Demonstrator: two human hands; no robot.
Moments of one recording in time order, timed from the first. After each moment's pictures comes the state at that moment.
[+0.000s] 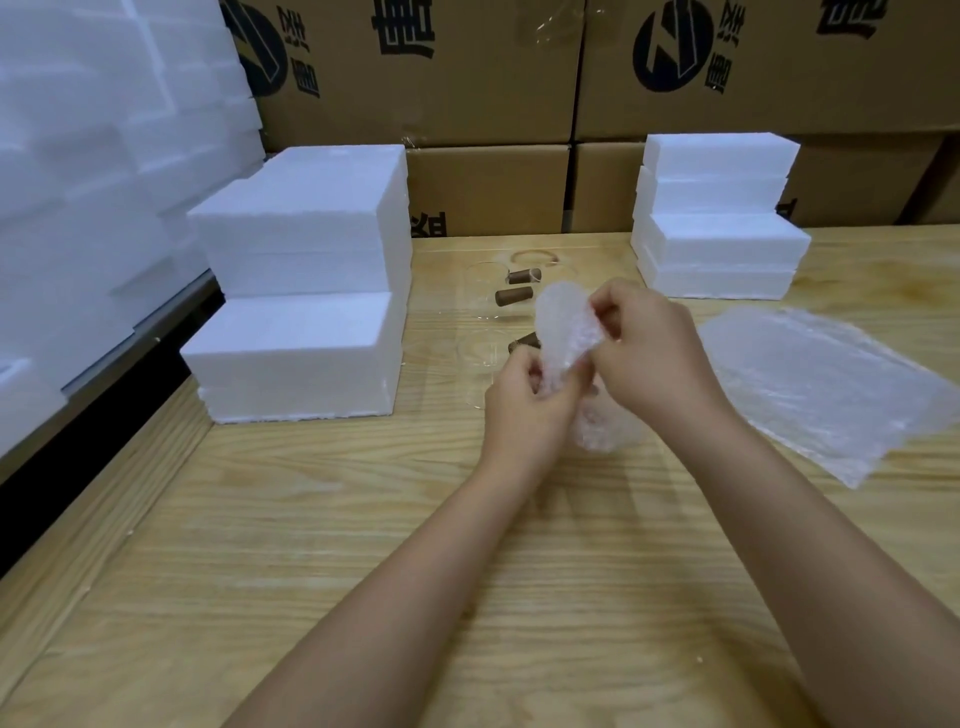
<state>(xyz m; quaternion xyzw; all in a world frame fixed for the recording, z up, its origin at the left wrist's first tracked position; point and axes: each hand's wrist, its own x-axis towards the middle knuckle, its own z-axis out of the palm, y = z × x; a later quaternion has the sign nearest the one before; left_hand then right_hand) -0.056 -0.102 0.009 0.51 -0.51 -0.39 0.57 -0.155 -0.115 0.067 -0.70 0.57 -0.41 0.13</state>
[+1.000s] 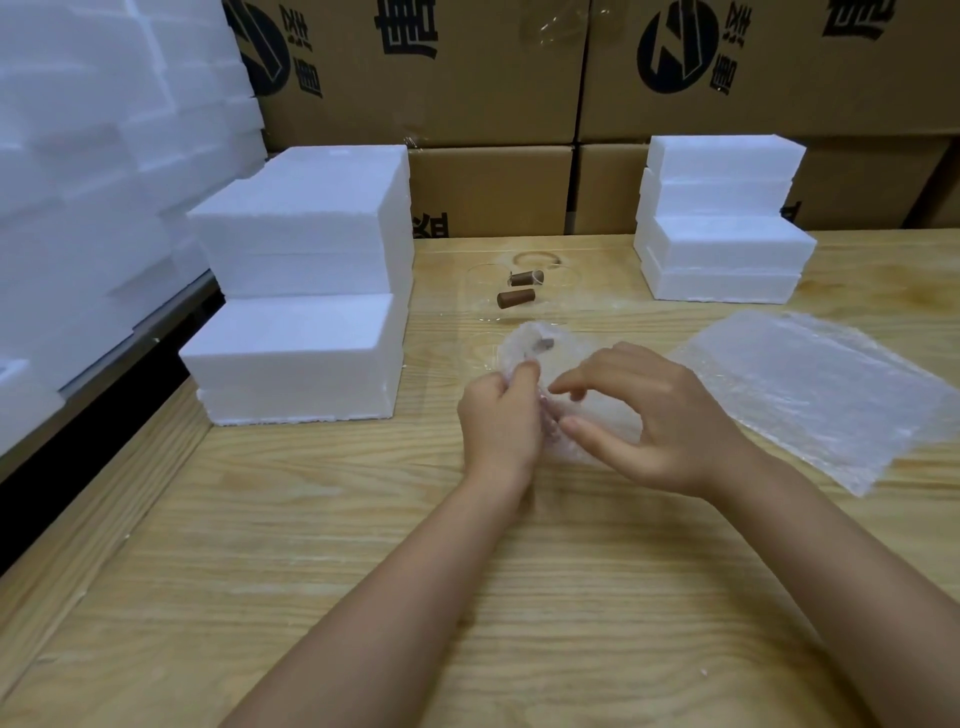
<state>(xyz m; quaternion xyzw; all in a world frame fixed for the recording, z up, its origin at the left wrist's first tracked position) -0.045 -0.106 0.005 0.57 -0.38 -0.39 0.61 -0.184 -0.098 0.039 -0.88 0.32 -0.34 0.03</state>
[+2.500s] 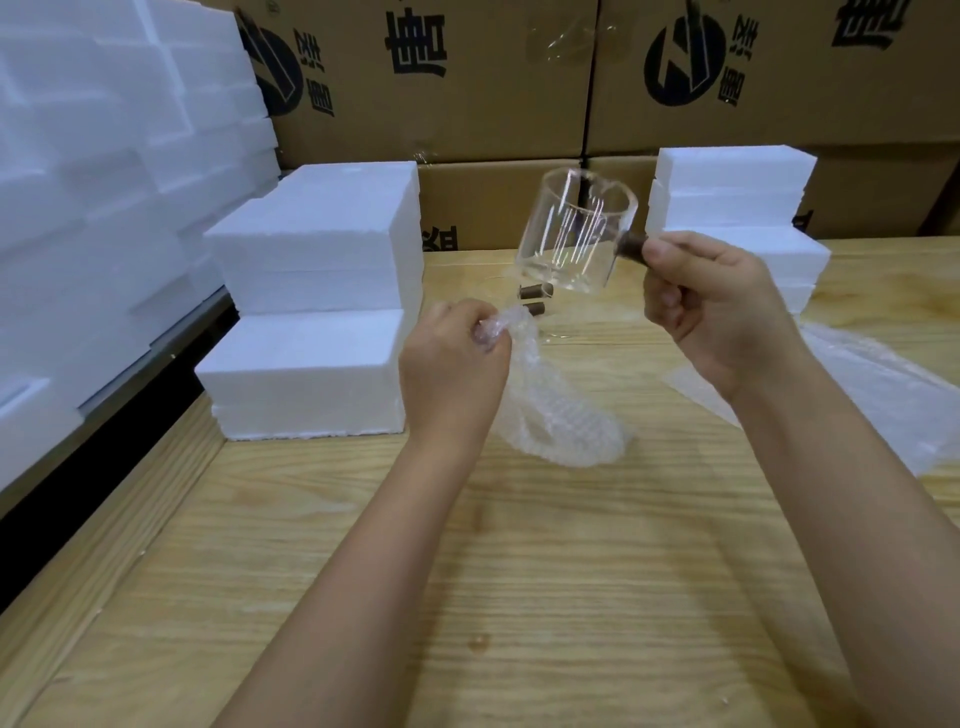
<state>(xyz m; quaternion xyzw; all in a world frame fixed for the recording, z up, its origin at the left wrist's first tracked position) 0.000 -0.119 0.046 0.60 -0.58 0.04 0.56 -0.188 -0.147 0.092 -0.54 0.30 -0.59 0.51</state>
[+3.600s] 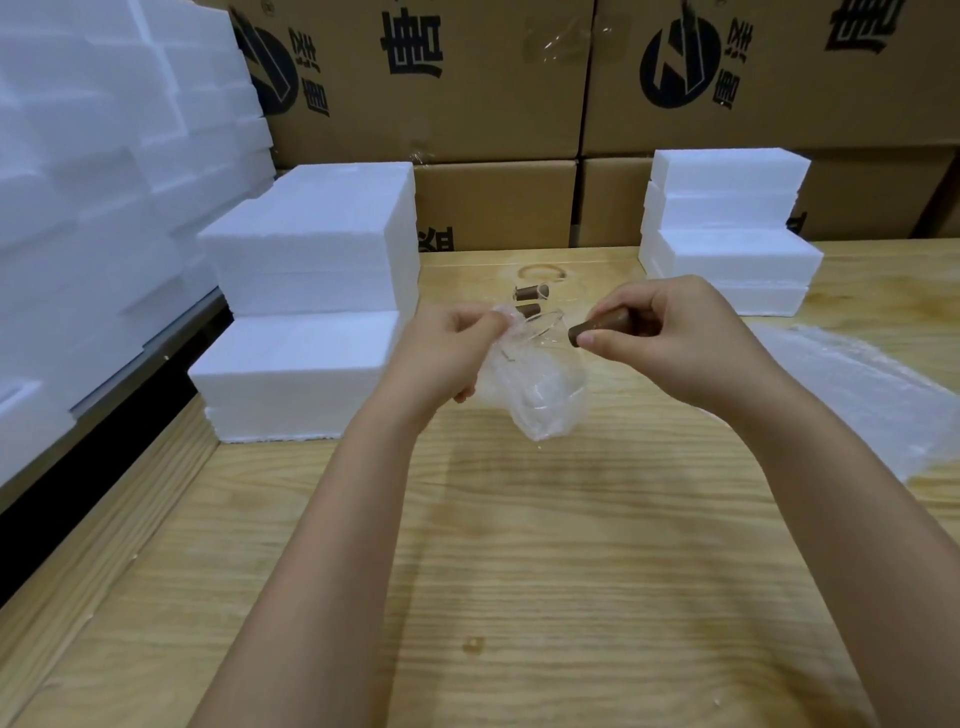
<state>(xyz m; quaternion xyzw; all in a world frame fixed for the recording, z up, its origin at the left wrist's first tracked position) 0.021 -0.125 0.071 0.59 -0.58 -0.33 0.46 -0.178 -0.122 0.093 -0.76 0.47 -0.39 0.24</state>
